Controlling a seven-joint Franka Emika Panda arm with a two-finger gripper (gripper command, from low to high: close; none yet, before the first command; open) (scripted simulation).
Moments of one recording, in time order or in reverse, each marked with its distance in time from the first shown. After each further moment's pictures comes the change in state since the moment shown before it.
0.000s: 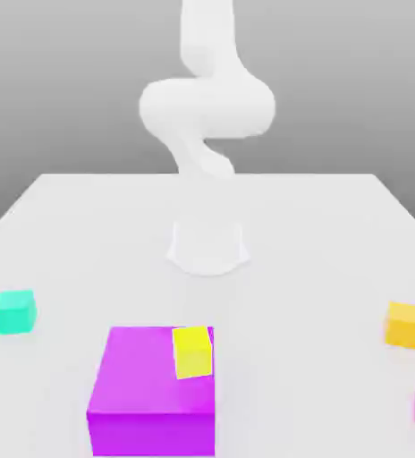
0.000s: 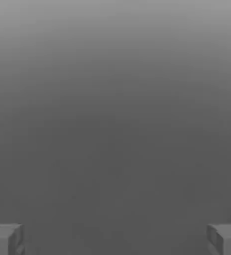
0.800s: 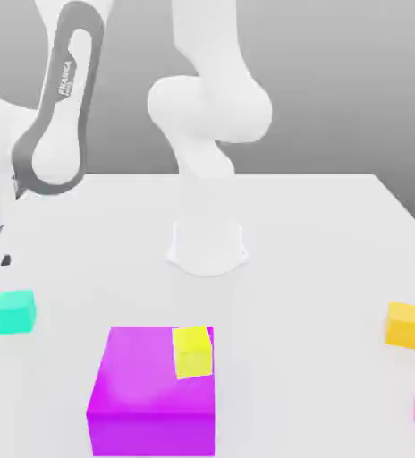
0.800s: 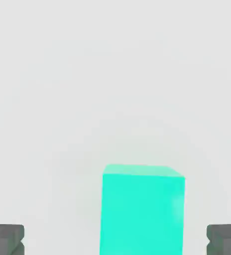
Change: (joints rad) arm -0.554 0.886 -0.301 -0.341 0.208 0.498 0.225
